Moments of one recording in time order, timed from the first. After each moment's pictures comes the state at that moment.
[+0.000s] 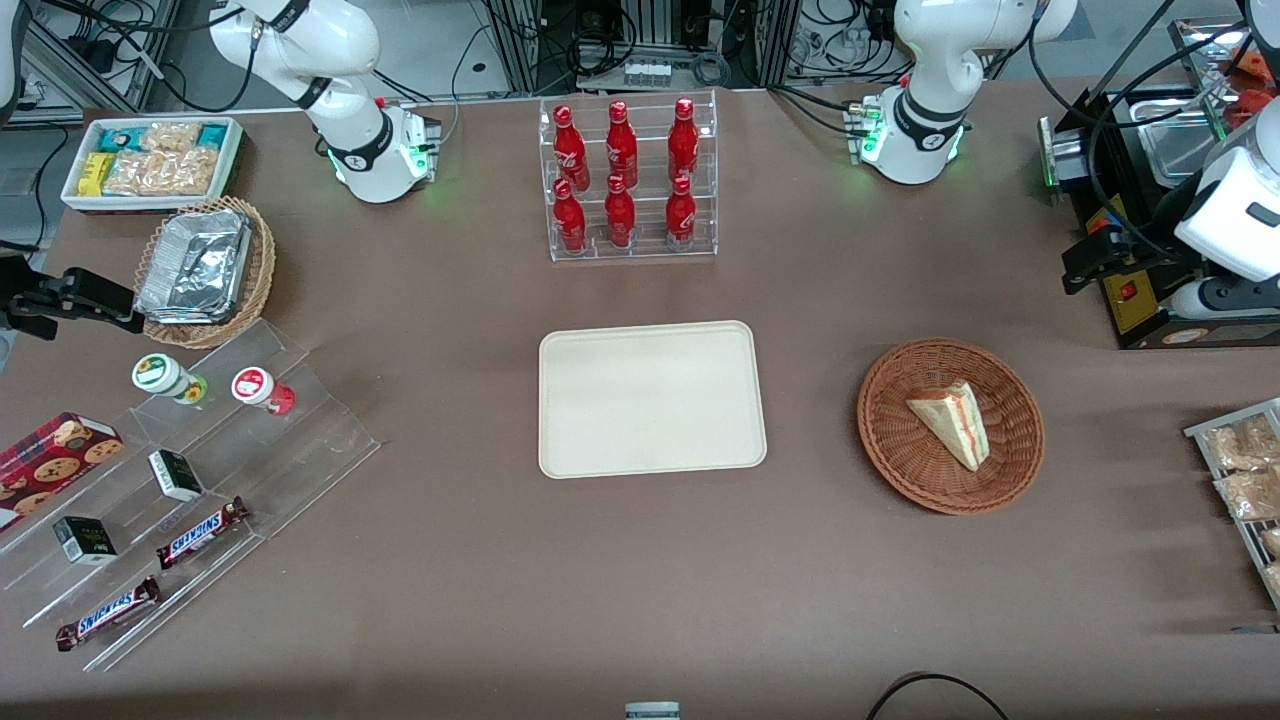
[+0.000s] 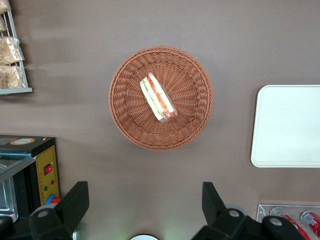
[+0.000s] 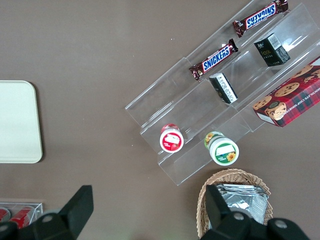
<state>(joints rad) -0.02 0.02 -0.06 -1.51 0.02 1.47 -0.12</state>
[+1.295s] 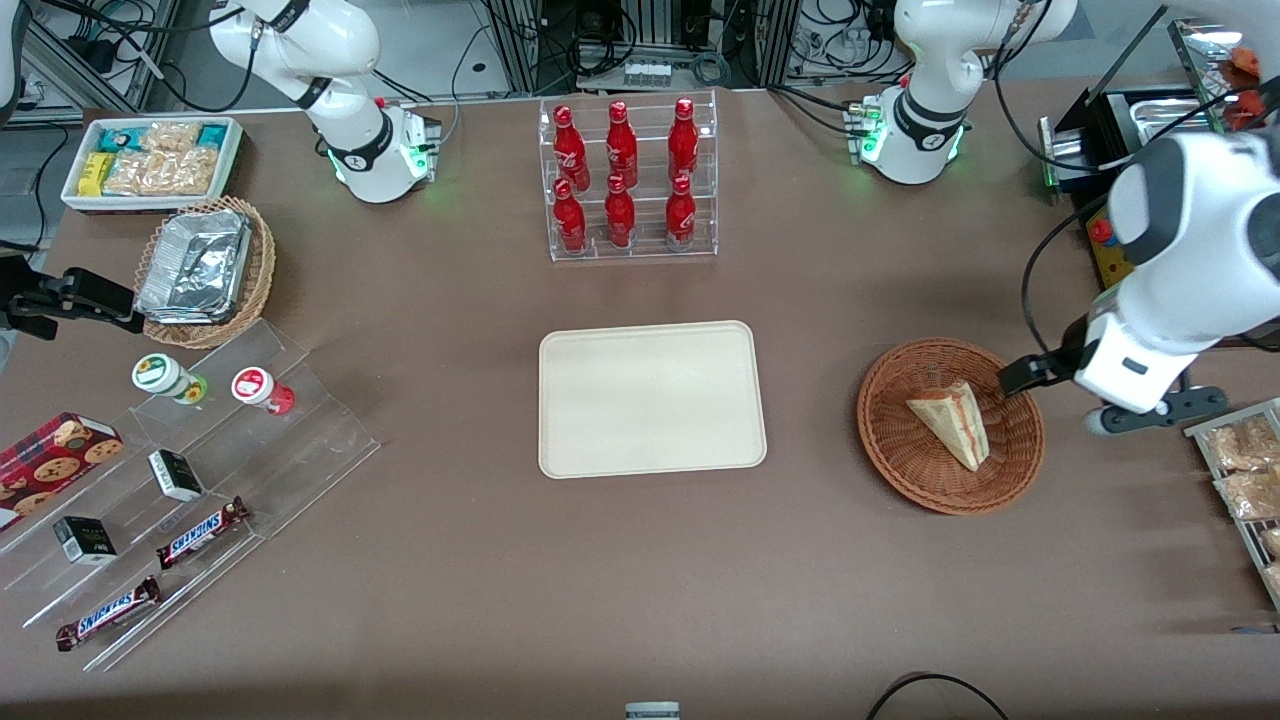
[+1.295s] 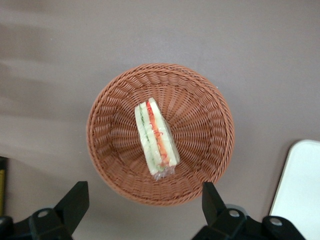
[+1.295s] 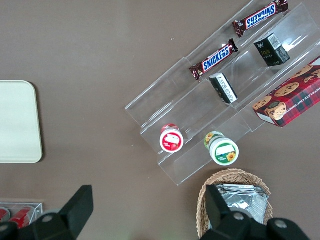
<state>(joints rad) -0.02 0.13 -0.05 -1.88 0.03 1.99 -0.34</state>
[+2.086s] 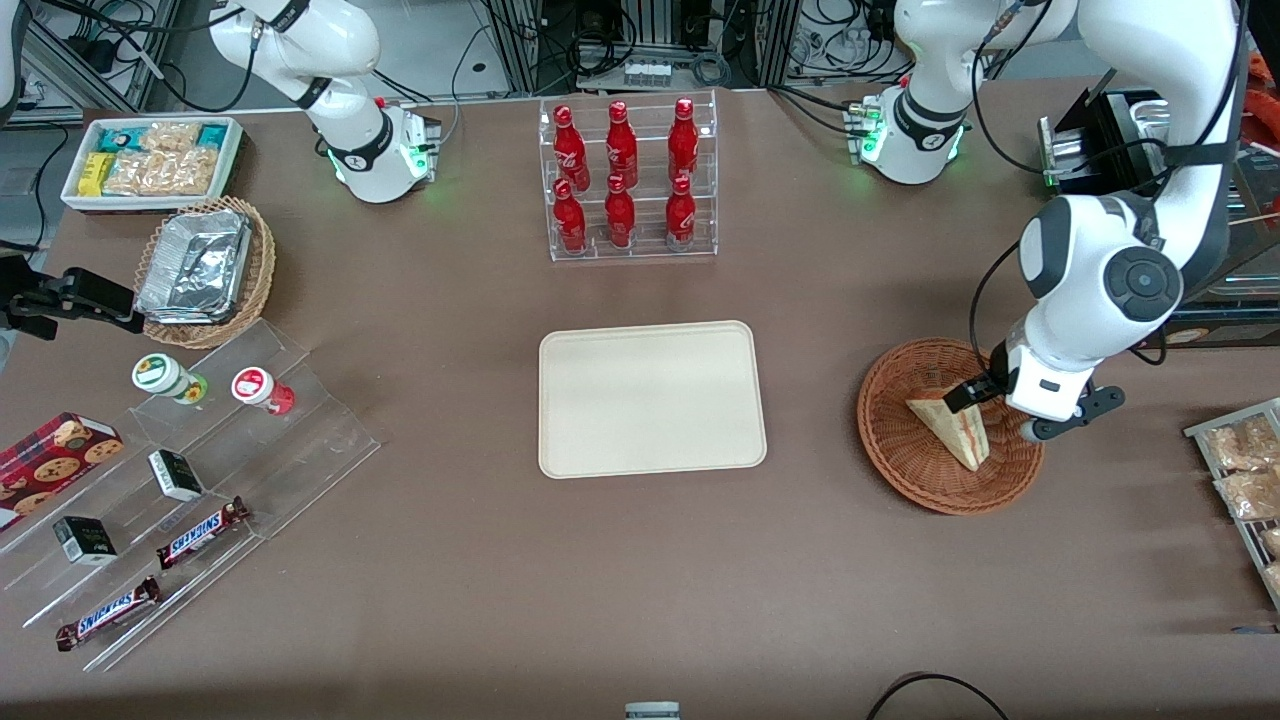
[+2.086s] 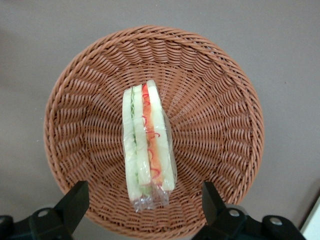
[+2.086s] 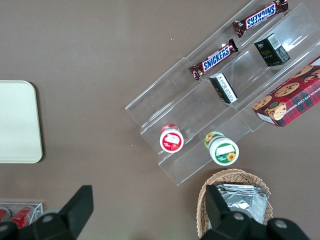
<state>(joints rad) -0.03 0.17 -0.06 -2.14 0.03 2.31 -0.51</state>
